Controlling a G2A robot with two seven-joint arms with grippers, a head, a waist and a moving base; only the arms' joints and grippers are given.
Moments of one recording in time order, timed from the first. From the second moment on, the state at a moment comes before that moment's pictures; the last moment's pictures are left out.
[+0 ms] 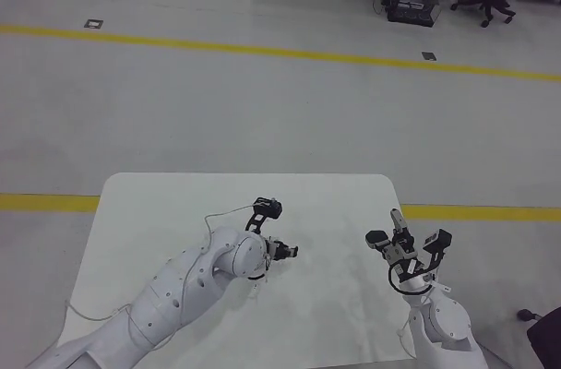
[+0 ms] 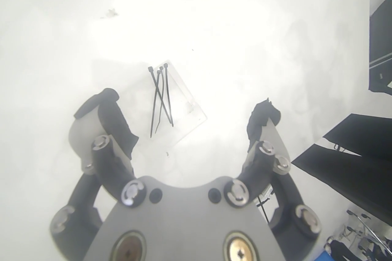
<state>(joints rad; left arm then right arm) 0.99 -1.47 -0.70 -1.36 0.81 0.34 -0.89 -1.84 -1.14 1.74 -1.75 0.48 -0.15 0.39</state>
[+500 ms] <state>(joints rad) 0.99 -1.49 -0.71 -1.36 0.93 0.33 -0.94 -1.84 -1.14 1.74 -1.75 0.48 -0.15 0.39</state>
